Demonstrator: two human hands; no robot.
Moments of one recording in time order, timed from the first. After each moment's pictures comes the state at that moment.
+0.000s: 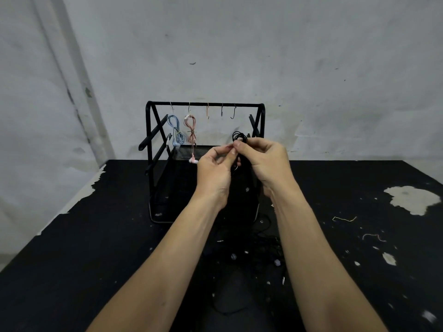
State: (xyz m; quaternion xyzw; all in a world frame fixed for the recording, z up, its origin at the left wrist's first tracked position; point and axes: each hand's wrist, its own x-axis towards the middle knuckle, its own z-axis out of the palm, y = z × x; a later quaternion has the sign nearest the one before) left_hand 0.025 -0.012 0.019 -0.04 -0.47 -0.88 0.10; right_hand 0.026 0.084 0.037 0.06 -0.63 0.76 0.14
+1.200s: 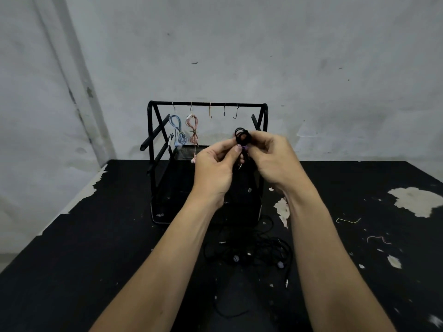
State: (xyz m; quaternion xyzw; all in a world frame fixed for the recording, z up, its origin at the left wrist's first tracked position) left_hand 0.029 -0.022 0.024 -0.12 -0.56 -0.80 0.16; right_hand 0.025 0.097 0.047 0.17 -0.76 0.61 0.15
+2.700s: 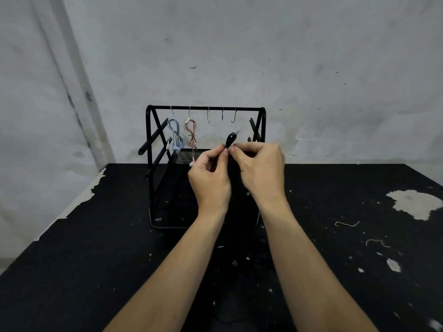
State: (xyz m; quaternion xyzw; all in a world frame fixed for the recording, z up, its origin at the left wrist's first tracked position) left_hand 0.022 -0.016 0.002 -0.04 -0.55 -0.77 0.31; right_hand 0.041 0.066 0.046 0.01 -0.78 0.55 0.30
